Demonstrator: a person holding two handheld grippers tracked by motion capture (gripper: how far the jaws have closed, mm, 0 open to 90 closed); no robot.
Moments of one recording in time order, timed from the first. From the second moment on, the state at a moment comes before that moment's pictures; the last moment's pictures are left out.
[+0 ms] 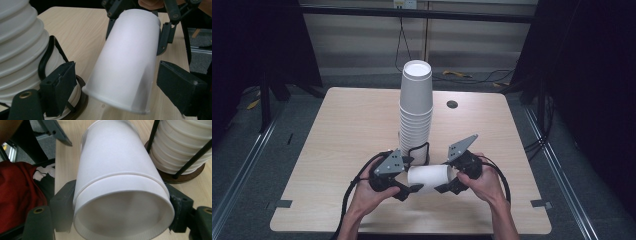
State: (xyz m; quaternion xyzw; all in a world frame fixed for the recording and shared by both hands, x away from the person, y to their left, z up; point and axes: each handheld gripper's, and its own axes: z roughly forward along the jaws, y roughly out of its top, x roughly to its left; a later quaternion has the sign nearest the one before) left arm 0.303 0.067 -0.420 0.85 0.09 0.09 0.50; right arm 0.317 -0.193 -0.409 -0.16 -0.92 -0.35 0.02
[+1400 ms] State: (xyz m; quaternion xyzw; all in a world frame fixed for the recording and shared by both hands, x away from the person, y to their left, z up) left arm 0.289 0.095 -0.434 0.78 0.14 0.09 0.60; right arm 0.302 -0.228 -0.430 -0.20 -0.82 -0.53 0.02
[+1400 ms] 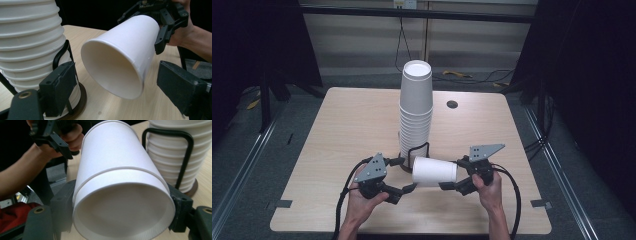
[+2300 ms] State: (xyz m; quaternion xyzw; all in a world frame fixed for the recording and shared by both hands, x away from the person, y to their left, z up) left arm 0.290 0.097 -0.446 0.77 0.15 0.07 0.62; right arm 0.295 -0.226 -0.447 -0.19 -0.79 -0.58 0.02
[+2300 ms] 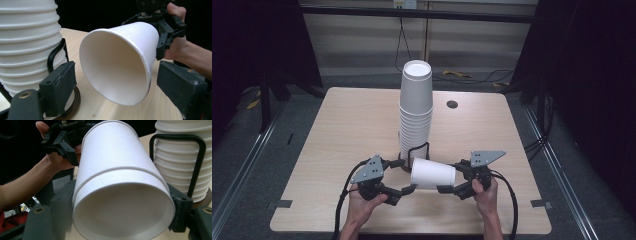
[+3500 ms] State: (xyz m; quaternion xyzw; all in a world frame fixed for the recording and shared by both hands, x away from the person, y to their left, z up) left arm 0.297 0.078 -0.456 0.77 0.11 0.02 0.63; right arm 0.294 -0.217 -0.450 -0.14 -0.79 -0.60 0.04
